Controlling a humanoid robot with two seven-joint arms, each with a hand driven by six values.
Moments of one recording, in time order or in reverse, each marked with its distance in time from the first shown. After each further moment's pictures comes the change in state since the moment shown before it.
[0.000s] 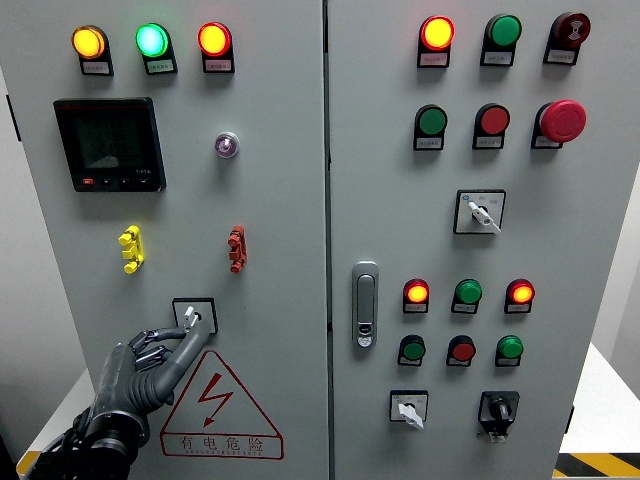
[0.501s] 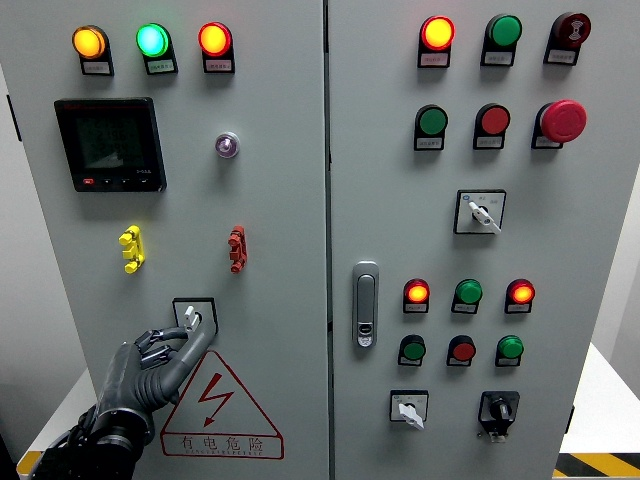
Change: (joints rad) left arm -0.019 0.000 0.013 0.004 0.001 0.007 0.031; right arm 0.000 0.000 0.001 0.000 0.000 -0.001 0.000
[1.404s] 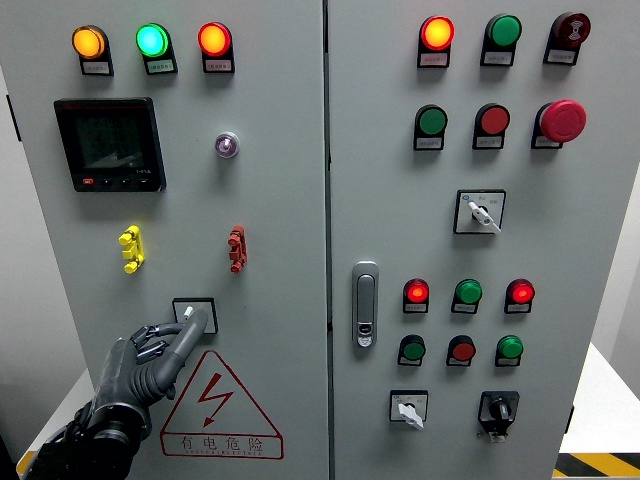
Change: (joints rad) left arm -0.012 0.012 0.000 0.001 0.000 0.020 0.021; right arm 0.000 0.000 0.000 0.000 0.000 0.001 0.000
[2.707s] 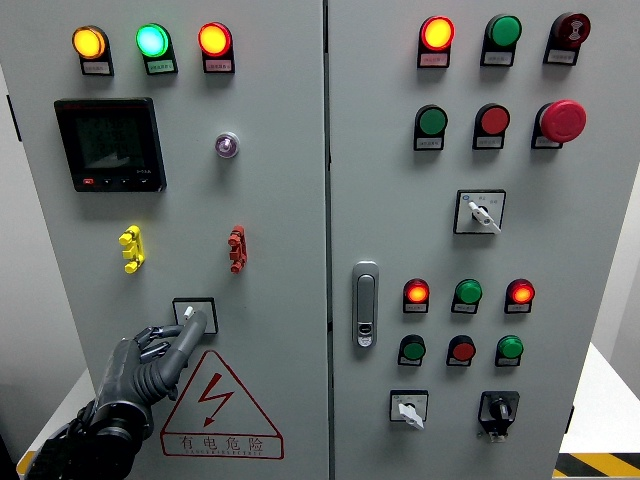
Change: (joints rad) left arm -0.017 0.009 0.009 0.007 0.000 -0.001 0.032; right arm 0.000 0.000 0.000 0.000 0.000 0.000 0.000
